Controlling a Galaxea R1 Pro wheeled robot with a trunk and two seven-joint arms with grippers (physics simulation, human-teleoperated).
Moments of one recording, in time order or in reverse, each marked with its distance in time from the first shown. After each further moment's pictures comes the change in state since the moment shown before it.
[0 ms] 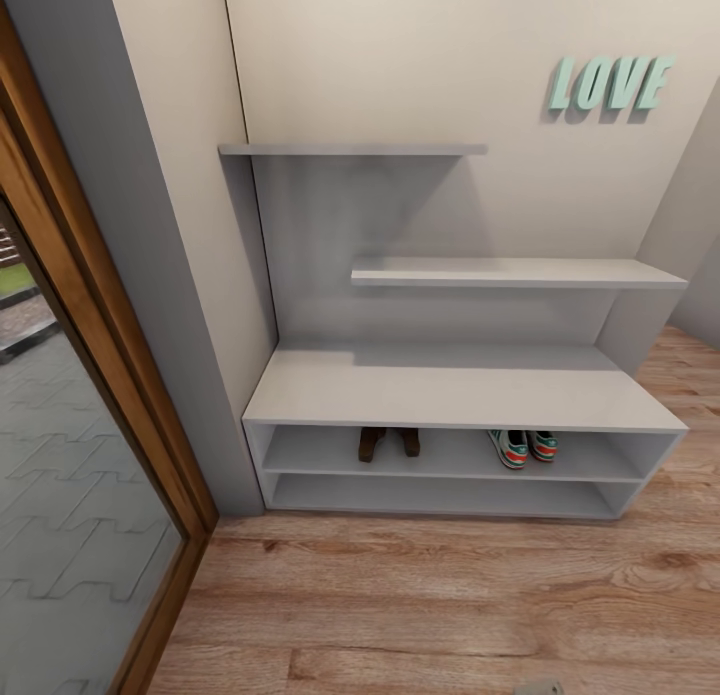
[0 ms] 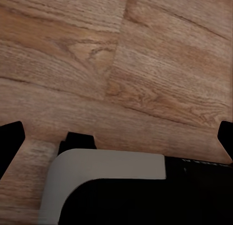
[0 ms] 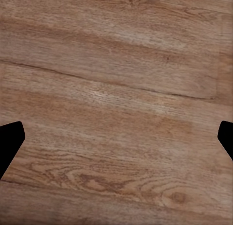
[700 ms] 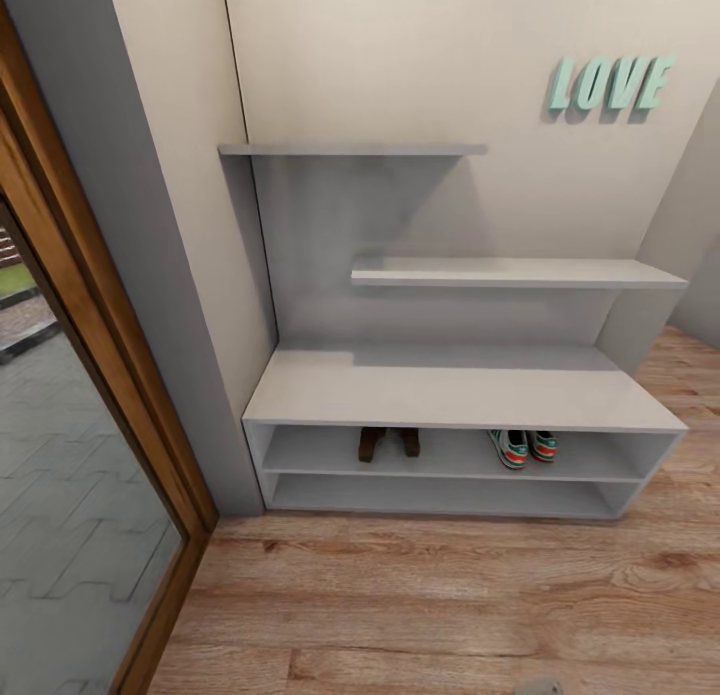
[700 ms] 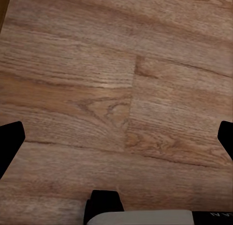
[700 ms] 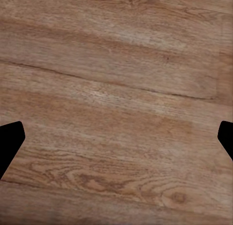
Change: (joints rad) left arm 0.000 0.003 -0.004 -0.192 -0.003 0.000 -0.002; right arm 0.000 0.000 0.000 0.000 0.000 0.000 0.000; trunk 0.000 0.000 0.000
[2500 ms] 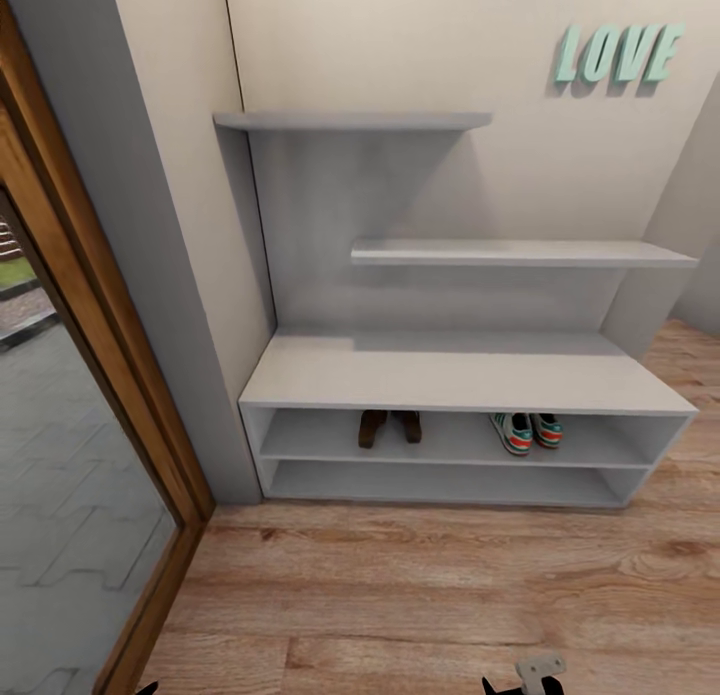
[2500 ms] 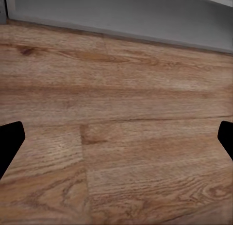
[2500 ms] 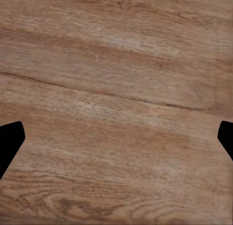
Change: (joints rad) left arm -0.006 -0.002 0.016 -0.276 0.053 -0.003 -0.402; right arm -0.046 -0.023 -0.002 -0.002 -0.003 -0.005 -0.002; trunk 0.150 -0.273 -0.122
